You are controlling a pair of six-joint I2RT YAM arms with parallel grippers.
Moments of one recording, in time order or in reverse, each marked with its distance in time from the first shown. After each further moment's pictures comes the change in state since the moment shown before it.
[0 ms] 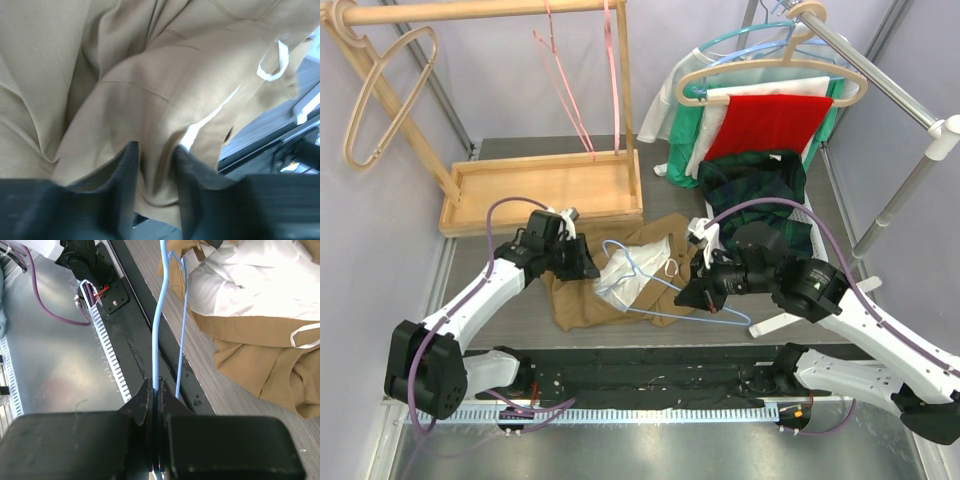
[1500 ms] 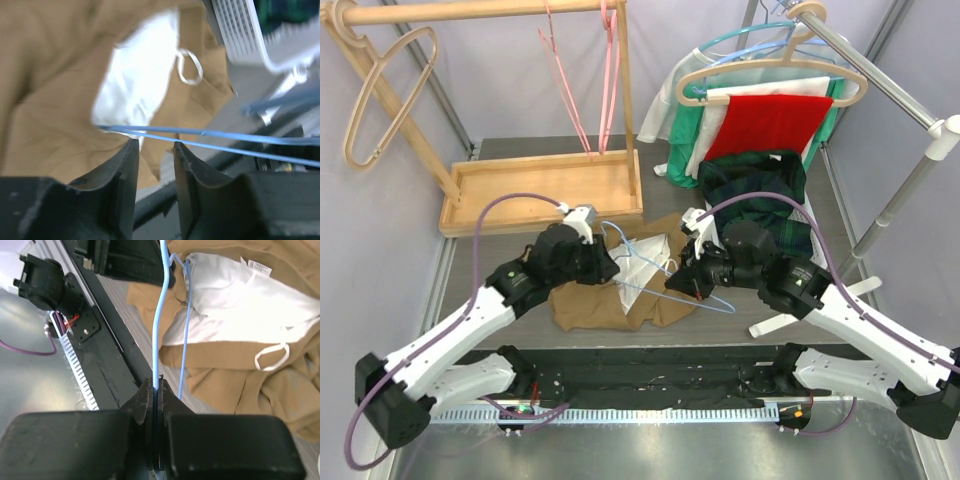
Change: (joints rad) left arm -0.359 -0.199 0.062 0.052 -0.265 -0.082; right arm 0.000 0.050 -0.062 0.179 0.134 -0.002
